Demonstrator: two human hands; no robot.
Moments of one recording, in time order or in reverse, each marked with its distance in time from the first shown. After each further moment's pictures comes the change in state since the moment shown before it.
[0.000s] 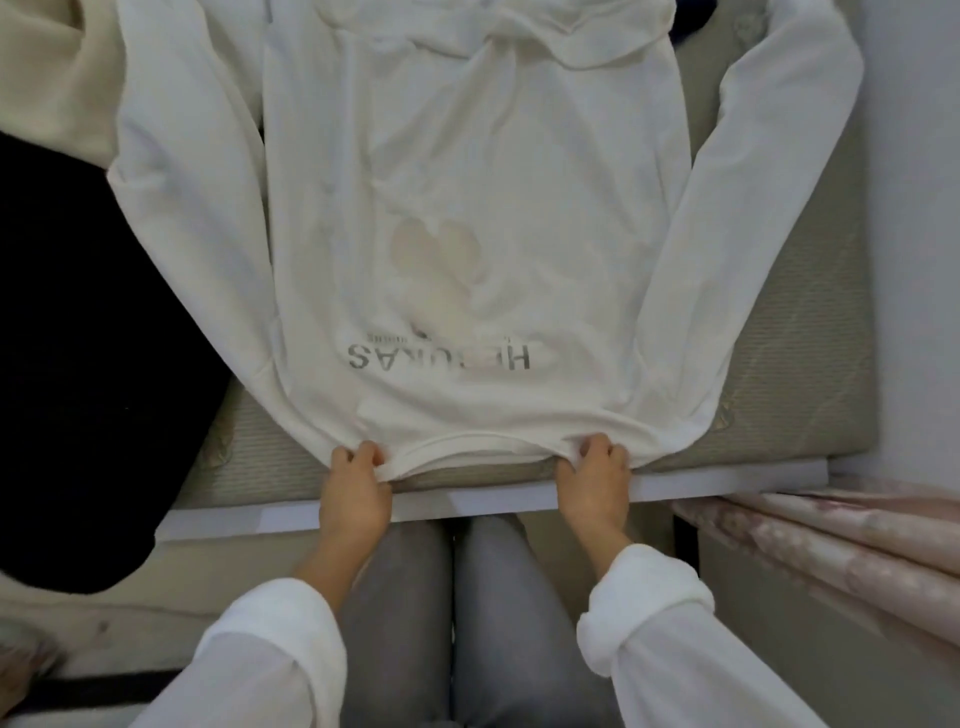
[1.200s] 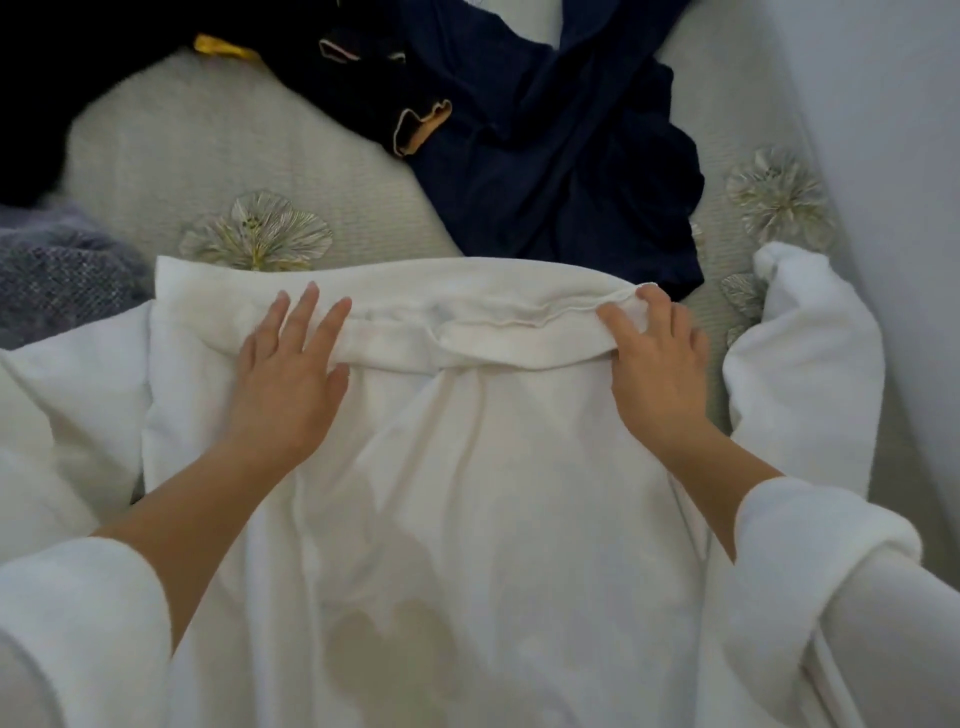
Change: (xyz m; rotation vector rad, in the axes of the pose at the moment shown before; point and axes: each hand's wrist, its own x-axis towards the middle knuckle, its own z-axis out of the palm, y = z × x) left_hand 0.351 0.239 -0.220 0.331 0.482 0.576; right_hand 0.354 -0.240 -0.184 -0.364 0.609 -0.548
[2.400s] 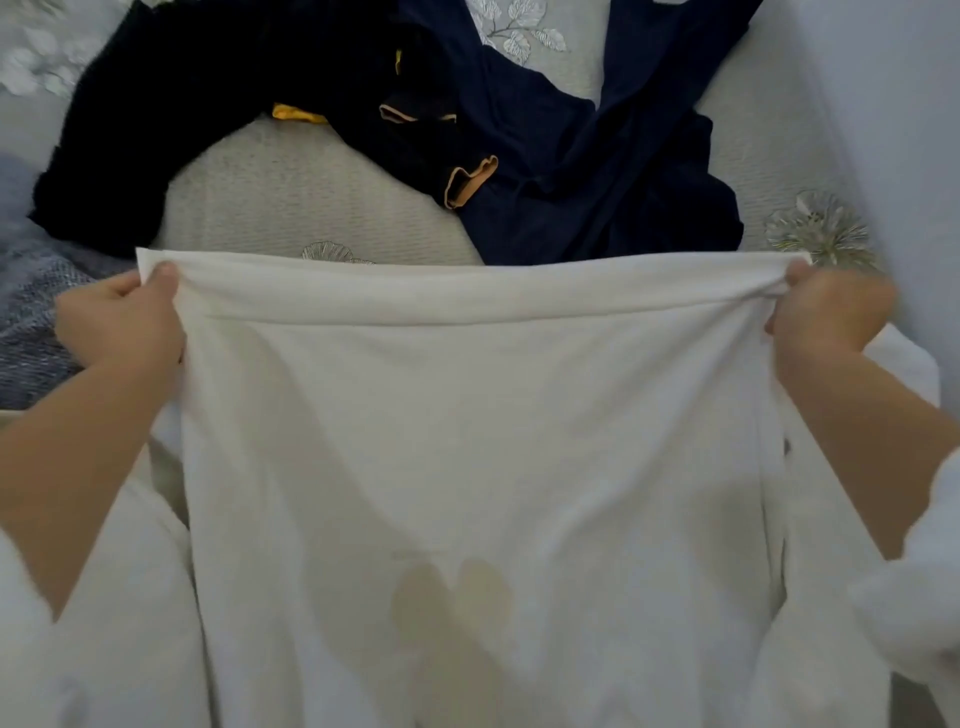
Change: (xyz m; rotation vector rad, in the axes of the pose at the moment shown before) left_hand 0.052 -0.112 -0.104 -0.827 0.467 -0.867; right_hand 0.096 0.038 -0.070 1.164 0.215 0.957
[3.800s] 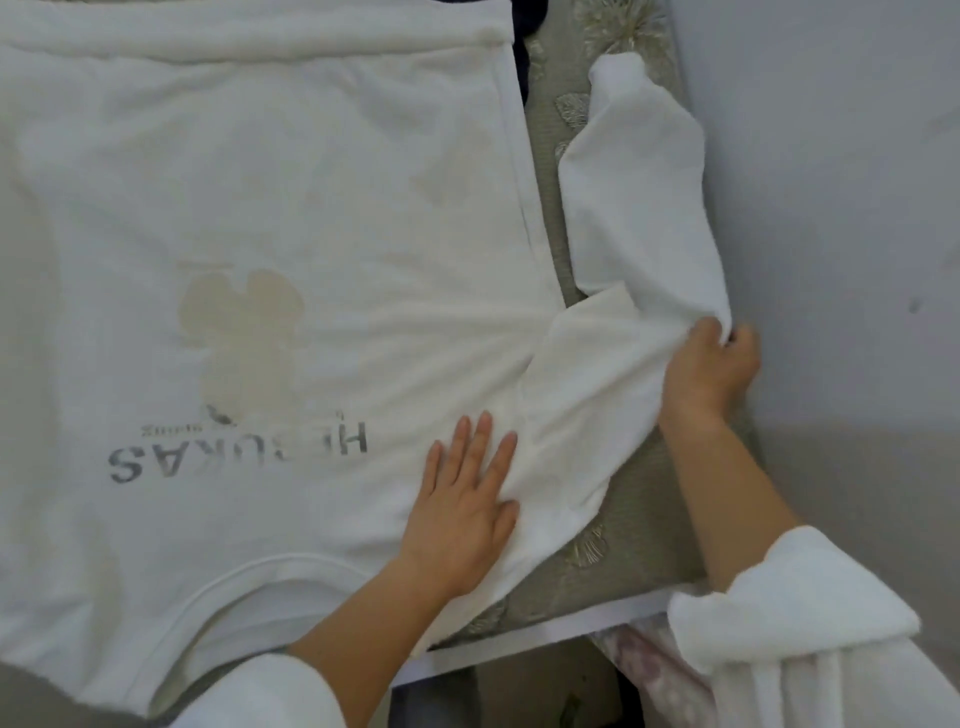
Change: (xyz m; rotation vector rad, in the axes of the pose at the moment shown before) left_hand -0.546 -0.193 0.078 0.753 -0.921 1.023; right_hand -0.063 0.184 -0.266 -0.149 0.234 -0.194
